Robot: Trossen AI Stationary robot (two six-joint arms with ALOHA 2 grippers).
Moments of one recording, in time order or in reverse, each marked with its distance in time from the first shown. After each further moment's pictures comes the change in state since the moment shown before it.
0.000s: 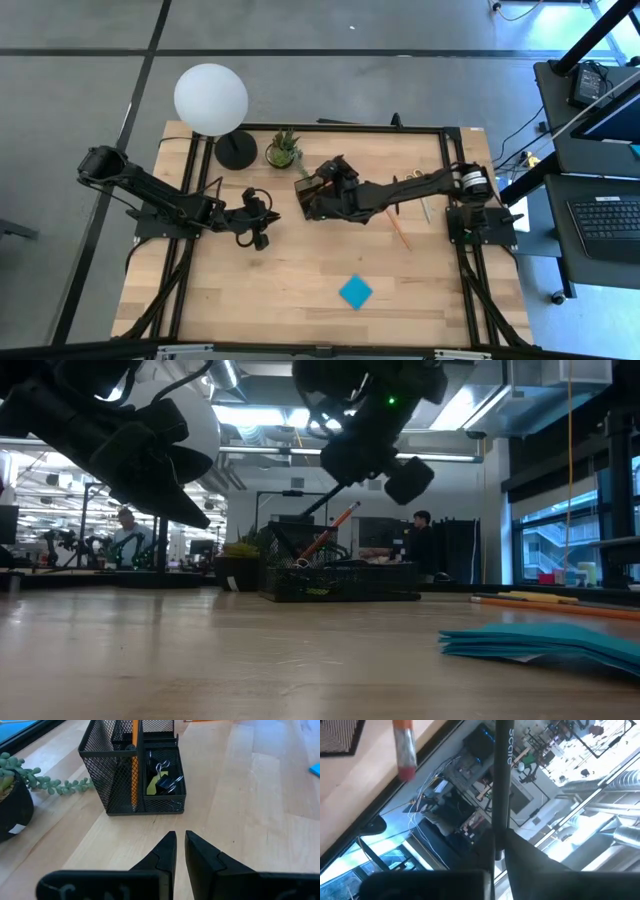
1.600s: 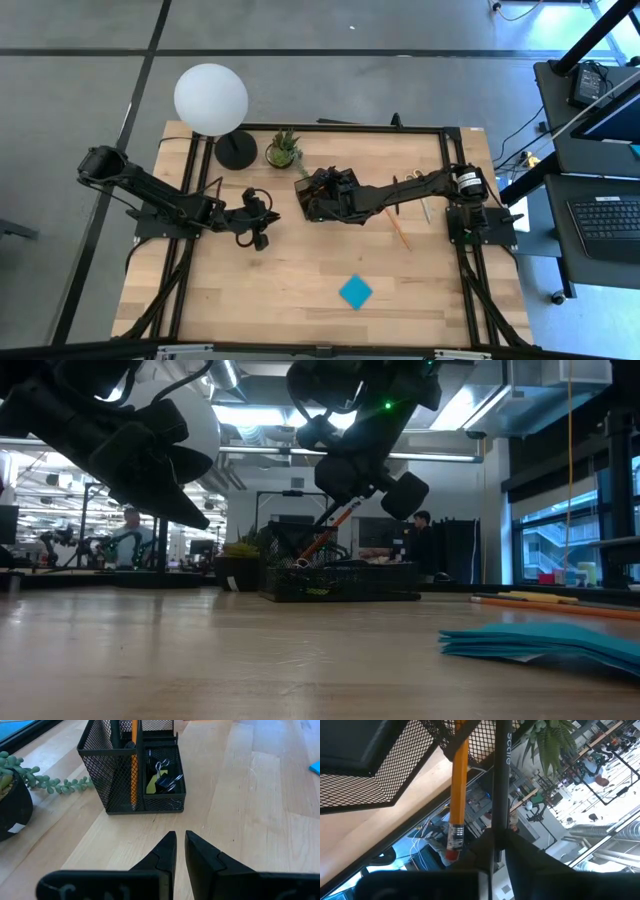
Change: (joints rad) left arm 0.000 0.000 0.000 -0.005 0.002 0.000; right arm 0.000 0.037 0.000 0.048 -0.210 -0.099
